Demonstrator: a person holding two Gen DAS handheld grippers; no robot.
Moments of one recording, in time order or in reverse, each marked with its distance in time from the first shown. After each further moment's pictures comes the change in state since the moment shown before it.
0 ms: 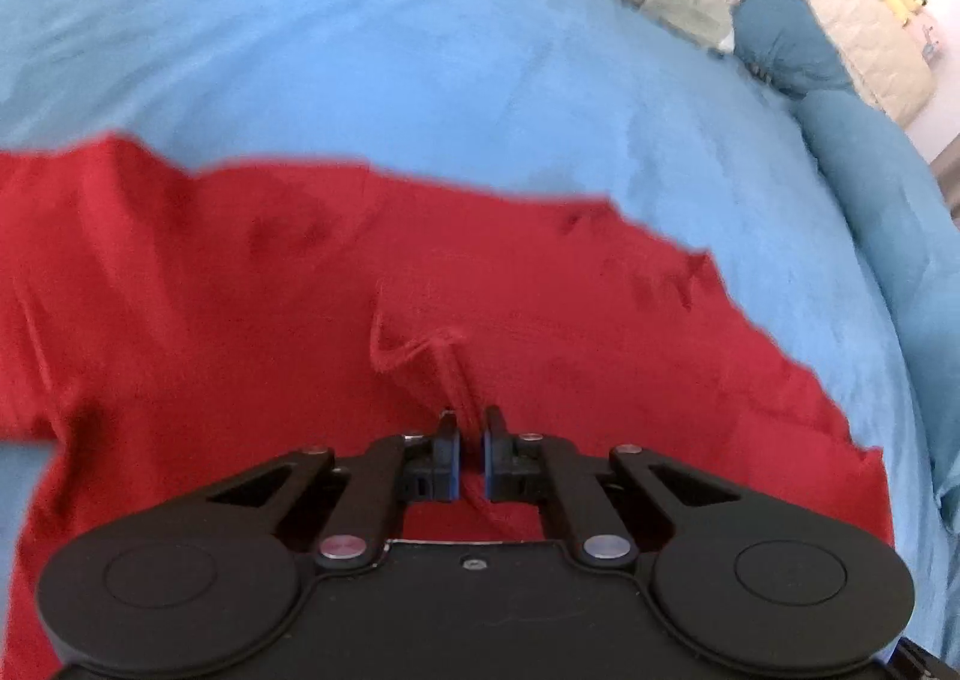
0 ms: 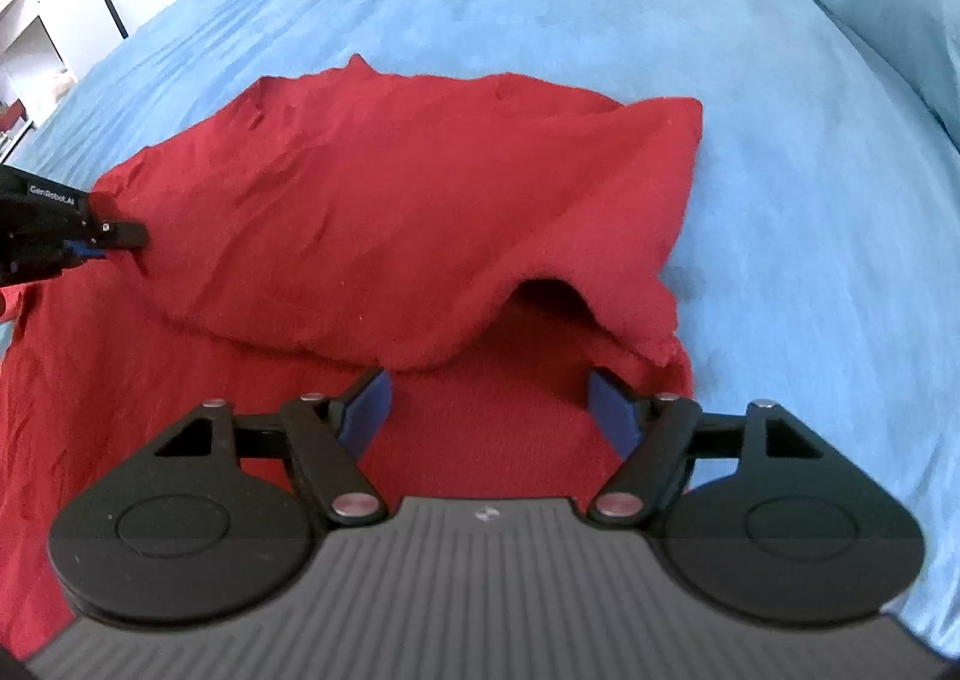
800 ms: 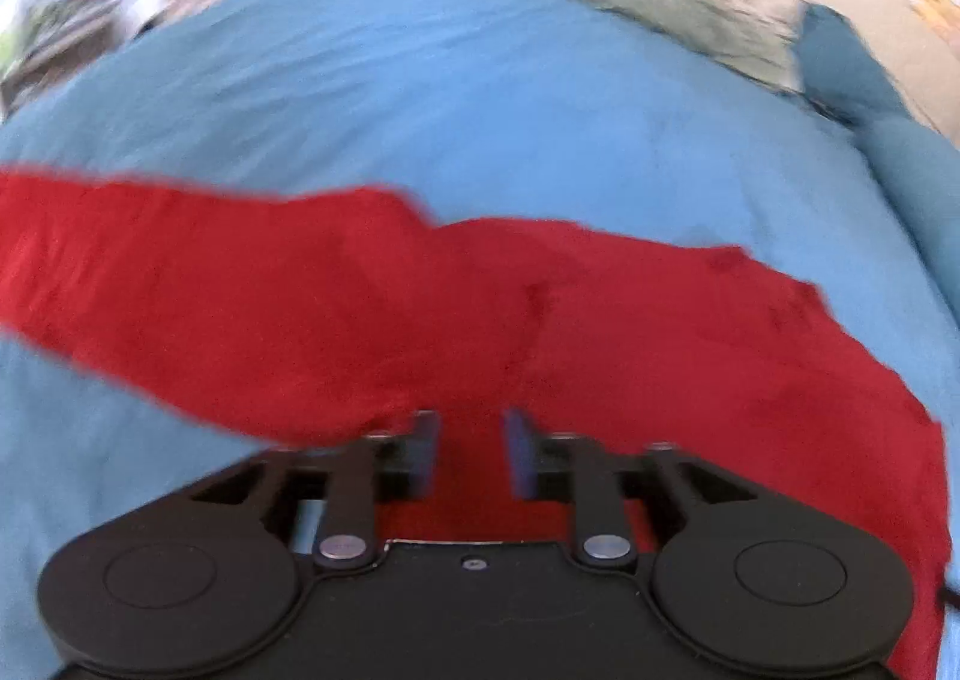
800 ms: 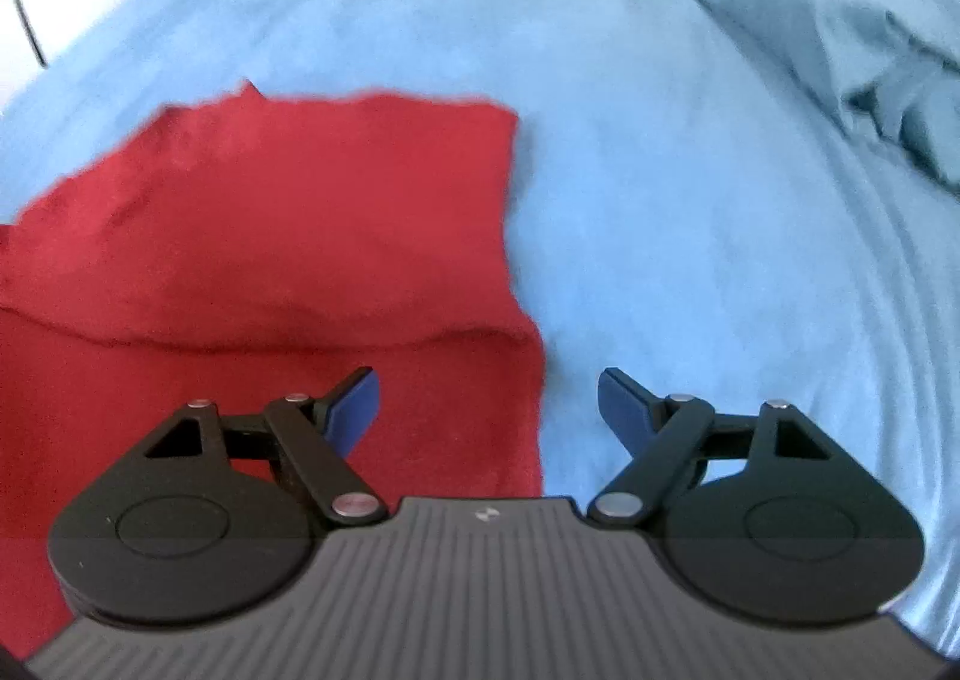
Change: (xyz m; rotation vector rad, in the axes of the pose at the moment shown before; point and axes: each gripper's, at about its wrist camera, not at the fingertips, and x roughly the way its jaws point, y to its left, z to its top) left arm -0.067 0.066 -0.018 0.080 -0.092 0.153; right arm -0.029 -0.030 -0.004 0.053 -0.041 -0.160
